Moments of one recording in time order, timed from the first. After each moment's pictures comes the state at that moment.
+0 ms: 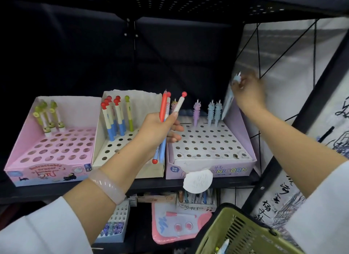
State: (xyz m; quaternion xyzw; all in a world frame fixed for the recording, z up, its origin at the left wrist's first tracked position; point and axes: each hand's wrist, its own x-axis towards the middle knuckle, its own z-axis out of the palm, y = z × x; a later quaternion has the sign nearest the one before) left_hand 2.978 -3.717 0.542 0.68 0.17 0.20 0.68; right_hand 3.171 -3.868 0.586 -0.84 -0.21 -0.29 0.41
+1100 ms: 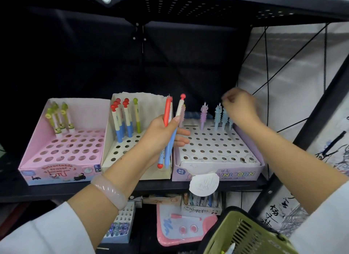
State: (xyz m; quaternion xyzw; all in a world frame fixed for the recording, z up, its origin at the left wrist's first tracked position) left_hand 2.967 -3.712 0.540 0.66 0.11 0.19 0.71; right_hand 3.137 -3.846 0.571 -0.88 -0.23 -0.19 0.37
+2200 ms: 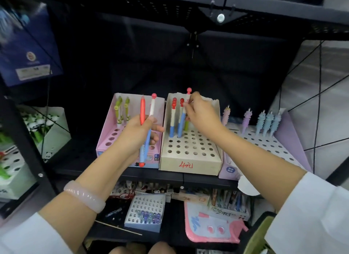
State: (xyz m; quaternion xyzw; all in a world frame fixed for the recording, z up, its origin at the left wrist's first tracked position) left_hand 2.852 -3.592 0.526 0.63 0.21 0.30 0.68; right_hand 3.003 -3.690 0.558 -0.82 -0.46 -0.12 0.32
